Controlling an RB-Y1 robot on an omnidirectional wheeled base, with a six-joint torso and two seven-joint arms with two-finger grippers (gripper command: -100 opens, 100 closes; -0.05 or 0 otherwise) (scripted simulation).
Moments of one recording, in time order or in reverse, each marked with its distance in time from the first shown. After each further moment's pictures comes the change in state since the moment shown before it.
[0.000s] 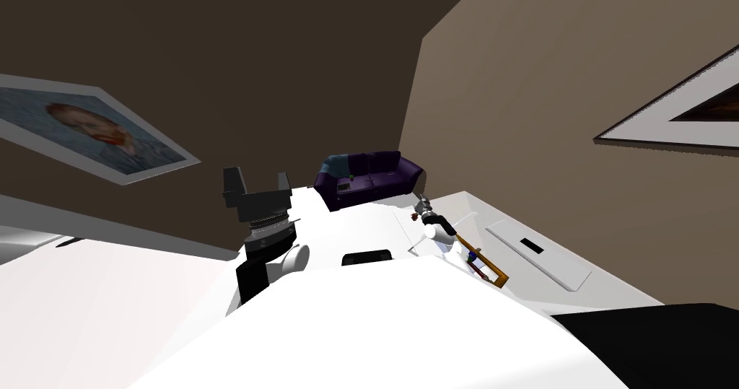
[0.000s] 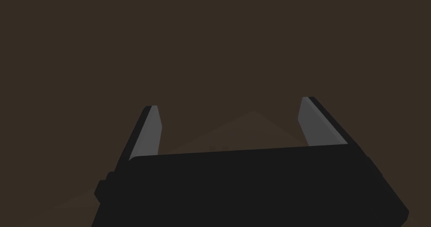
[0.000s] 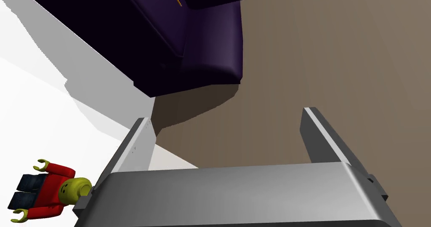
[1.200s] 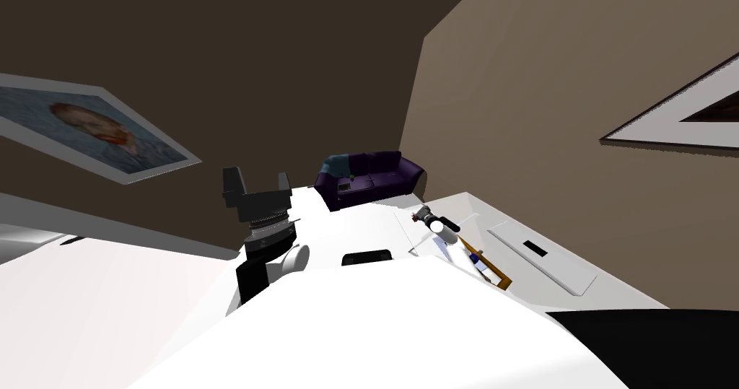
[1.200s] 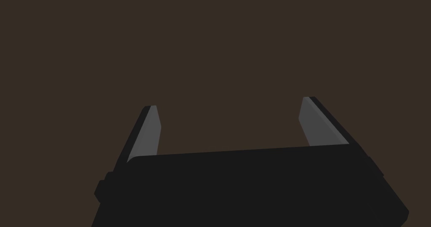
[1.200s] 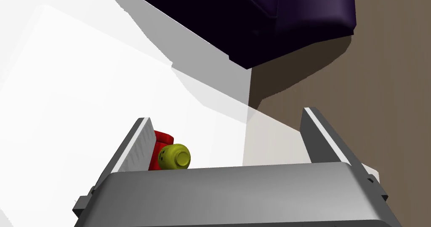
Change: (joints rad) left arm 0.000 0.000 0.000 0.000 0.000 0.000 0.000; right arm -0.115 -0.065 -0.088 0.286 -0.301 0.249 -0.031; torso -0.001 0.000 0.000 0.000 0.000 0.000
